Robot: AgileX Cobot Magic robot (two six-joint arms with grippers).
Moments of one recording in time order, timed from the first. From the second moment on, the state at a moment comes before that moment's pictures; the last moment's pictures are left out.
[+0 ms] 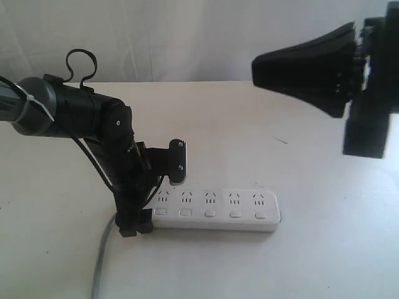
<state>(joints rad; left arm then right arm) -0.49 1.93 -1.21 -0.11 0.69 1.05 0.15 1.00 -0.83 -1.74 -1.01 1.60</state>
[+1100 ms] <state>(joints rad) -0.49 1.93 -1.21 -0.12 0.70 1.06 0.30 1.51 -0.67 -1.75 -0.24 1.75</state>
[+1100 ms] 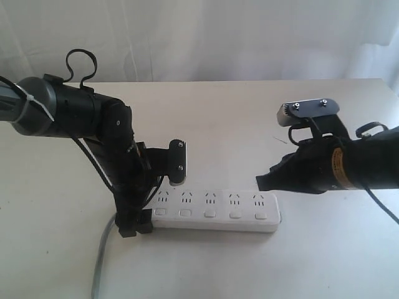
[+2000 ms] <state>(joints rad) -0.49 1.93 -1.21 -0.20 0.70 1.07 0.40 1.62 -0.70 -1.73 -0.46 1.60</state>
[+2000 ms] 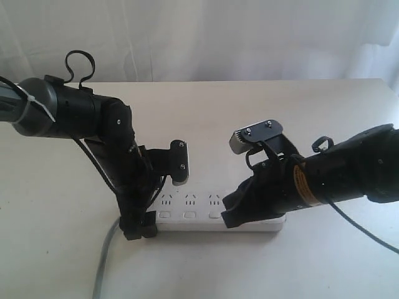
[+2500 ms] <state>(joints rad) -0.49 1.94 -1.21 -0.23 0.69 1.03 0.41 1.67 -0.70 -1.54 -0.52 1.50</state>
